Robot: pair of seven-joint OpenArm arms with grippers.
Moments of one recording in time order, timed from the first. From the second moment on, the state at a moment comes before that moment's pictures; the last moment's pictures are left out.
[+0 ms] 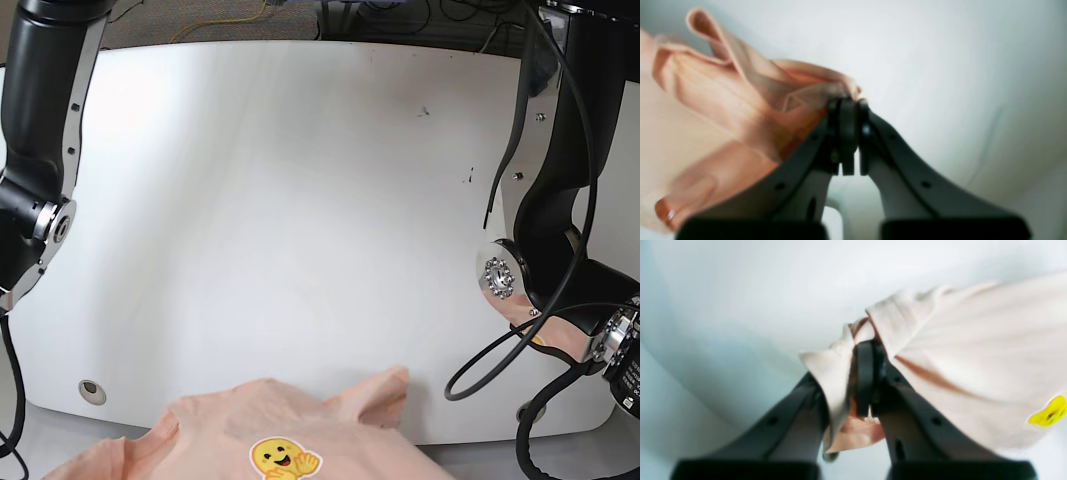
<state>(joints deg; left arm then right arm) -73.8 -0.6 -24.9 95.4 -13.9 -41.8 81.0 67.5 28.7 6.7 94.2 8.0 35.4 -60.6</state>
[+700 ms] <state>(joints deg) -53.9 -0.6 -24.4 99.6 -14.9 -41.9 80.6 40.1 28.9 17.5 107.9 8.9 38.7 -64.4</state>
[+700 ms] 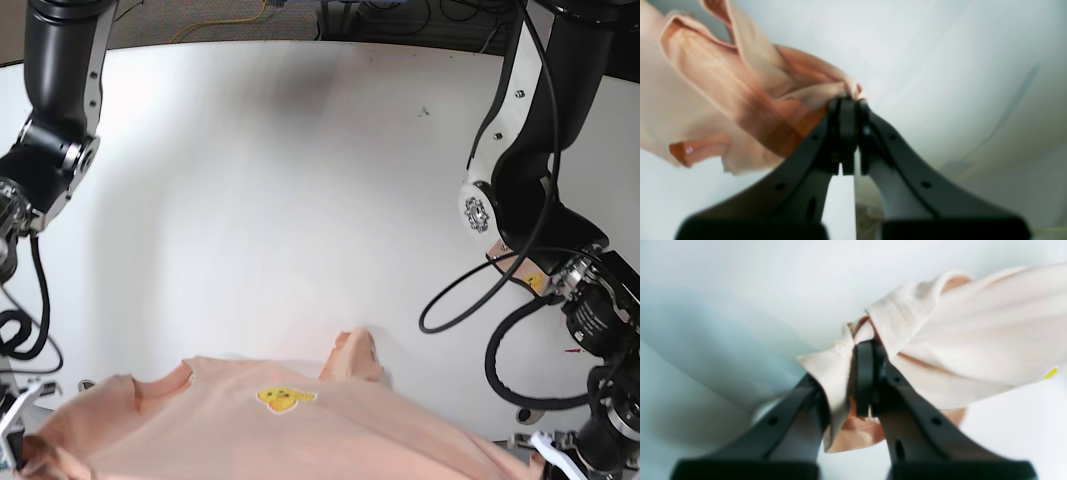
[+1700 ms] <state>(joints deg) 2.0 -6.6 -24.7 106.6 -13.6 -41.8 65.0 -8.6 6.0 36.2 111.9 7.4 40.5 -59.2</state>
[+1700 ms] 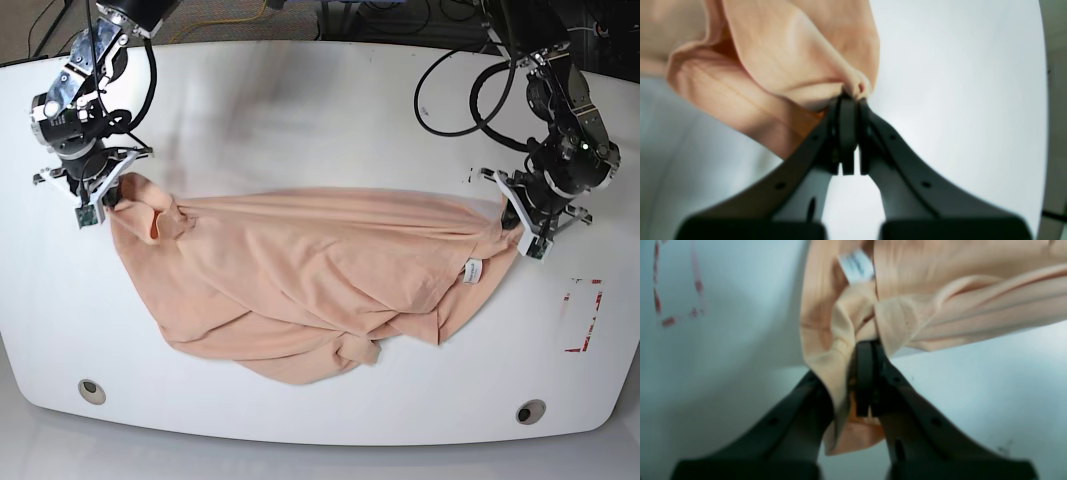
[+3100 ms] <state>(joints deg) 15.7 -9.2 -30.0 106.5 -13.8 -41.9 64.7 -19.9 2.5 40.0 112.0 8.1 40.6 -57.3</state>
